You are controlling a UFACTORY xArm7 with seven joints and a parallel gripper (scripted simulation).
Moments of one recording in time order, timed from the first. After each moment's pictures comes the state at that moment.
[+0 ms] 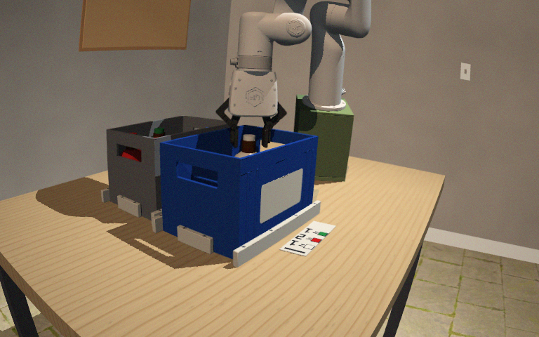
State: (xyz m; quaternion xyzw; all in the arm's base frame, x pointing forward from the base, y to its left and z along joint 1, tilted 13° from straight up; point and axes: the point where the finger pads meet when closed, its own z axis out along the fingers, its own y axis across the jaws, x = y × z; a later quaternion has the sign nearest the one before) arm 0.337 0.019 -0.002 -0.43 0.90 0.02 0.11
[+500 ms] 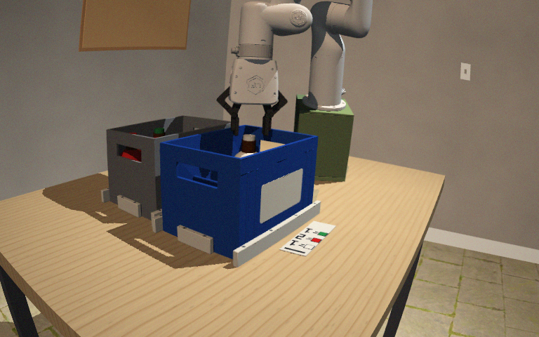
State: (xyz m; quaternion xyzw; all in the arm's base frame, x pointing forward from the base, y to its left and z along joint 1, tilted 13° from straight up) arm 0.332 0.015 0.023 -0.43 0.90 0.02 0.11
